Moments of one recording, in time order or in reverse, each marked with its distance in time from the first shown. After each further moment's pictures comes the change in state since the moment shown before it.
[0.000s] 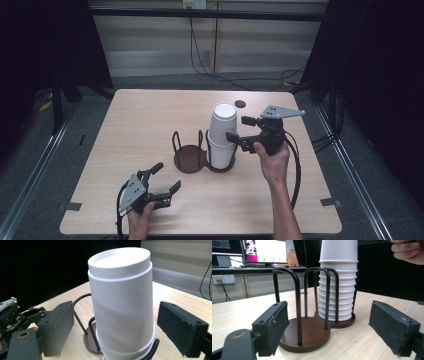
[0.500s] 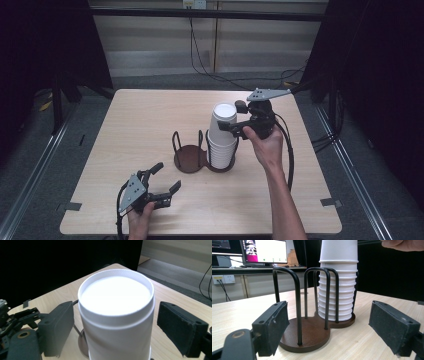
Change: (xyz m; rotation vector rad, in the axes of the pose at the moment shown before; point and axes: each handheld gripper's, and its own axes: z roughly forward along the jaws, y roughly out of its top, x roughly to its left) left arm 0.000 0.000 0.000 0.000 0.000 0.001; right arm -0.005 0.037 0.025 0.100 -0.003 -0.047
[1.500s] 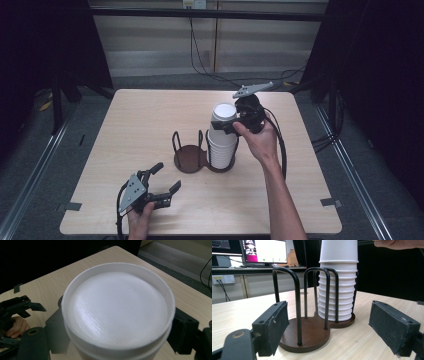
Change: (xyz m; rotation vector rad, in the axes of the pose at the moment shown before) left arm 0.000 0.000 0.000 0.000 -0.002 0.001; right arm -0.001 0.012 0.024 0.154 -0.010 -0.042
